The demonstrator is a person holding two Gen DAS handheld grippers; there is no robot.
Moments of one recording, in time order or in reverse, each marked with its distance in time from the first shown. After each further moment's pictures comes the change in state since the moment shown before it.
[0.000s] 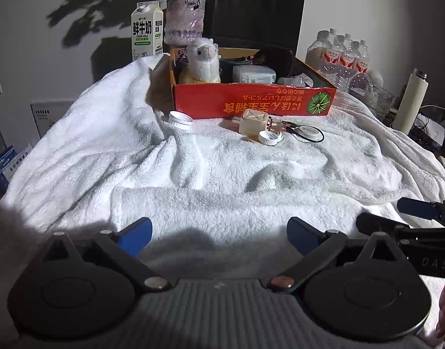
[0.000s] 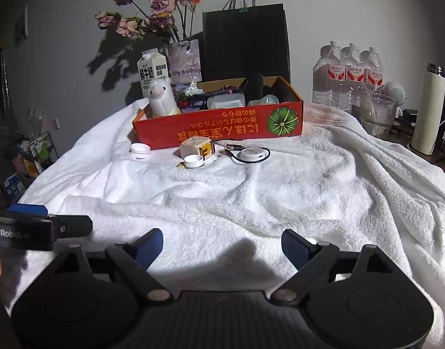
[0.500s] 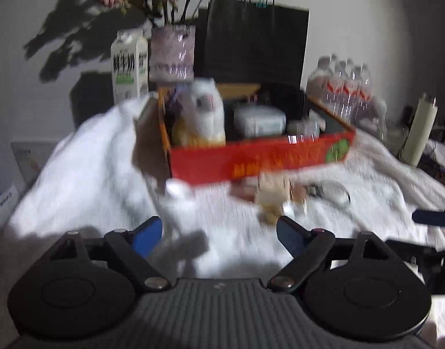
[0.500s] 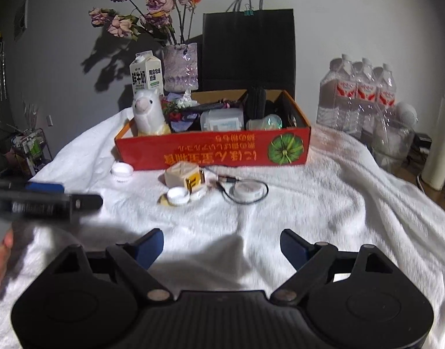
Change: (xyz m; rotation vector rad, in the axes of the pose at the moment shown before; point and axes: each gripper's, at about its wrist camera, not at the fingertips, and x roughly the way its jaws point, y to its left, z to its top) left arm 0.068 0.033 0.086 0.071 -0.144 -0.066; right arm 0.048 -0.004 0.056 -0.062 -0.019 -0.019
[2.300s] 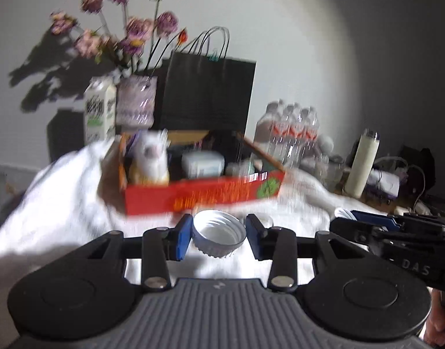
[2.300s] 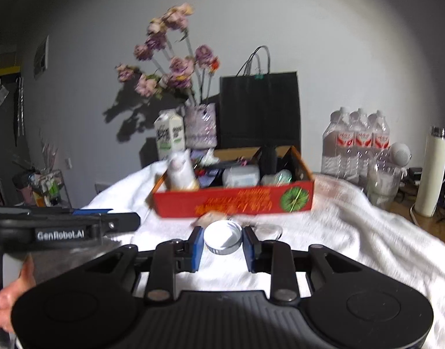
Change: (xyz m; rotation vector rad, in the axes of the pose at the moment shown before) left arm -0.082 -0.053 0.006 -0.013 -0.156 -0.139; right arm -0.084 0.014 0.000 0.023 -0.225 0.041
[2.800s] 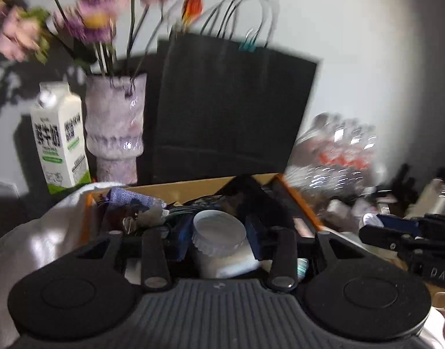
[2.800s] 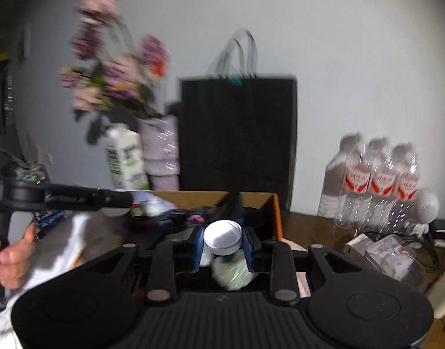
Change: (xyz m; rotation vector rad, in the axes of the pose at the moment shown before) left arm 0.247 0.048 0.154 -0.064 0.205 0.063; right arm 0.204 -0.102 0.161 -0.028 0.153 0.013
